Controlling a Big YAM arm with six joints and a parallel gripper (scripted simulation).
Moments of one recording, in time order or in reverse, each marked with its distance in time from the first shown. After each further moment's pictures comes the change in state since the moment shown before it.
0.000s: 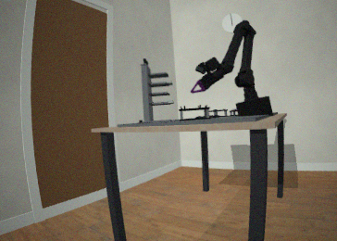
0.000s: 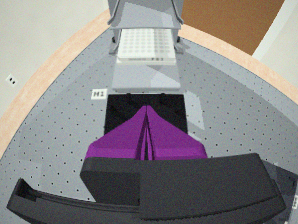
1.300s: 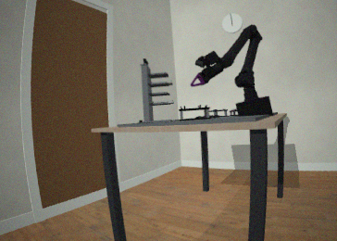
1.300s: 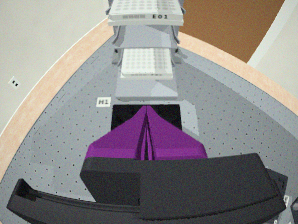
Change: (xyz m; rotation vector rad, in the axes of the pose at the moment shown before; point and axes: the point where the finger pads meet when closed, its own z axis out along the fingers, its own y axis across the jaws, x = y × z) arm -0.032 0.000 -0.019 -0.001 -0.001 0.001
